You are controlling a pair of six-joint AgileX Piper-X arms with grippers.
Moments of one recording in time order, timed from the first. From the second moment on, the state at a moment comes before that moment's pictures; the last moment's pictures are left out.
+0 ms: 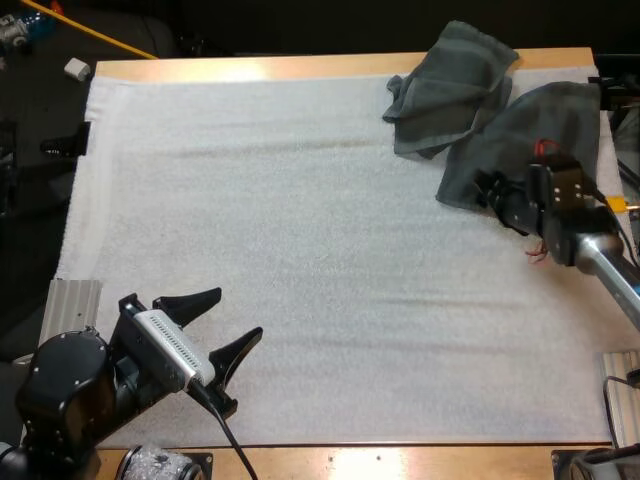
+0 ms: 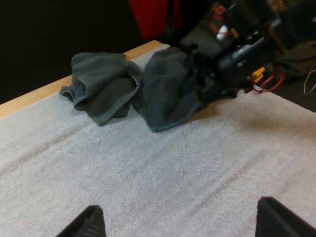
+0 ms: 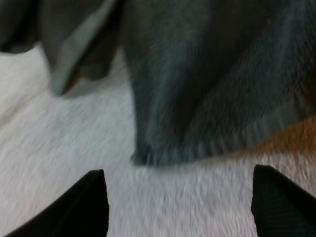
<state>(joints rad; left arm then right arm) -0.29 0.45 -0.90 0.98 0.48 -1.64 0.21 1.53 -0.88 0.31 -0.10 -1.10</state>
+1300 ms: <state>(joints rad) -0.29 0.45 -0.90 0.98 0.49 -1.65 0.21 1.66 -1.12 0.27 -0.10 -1.26</state>
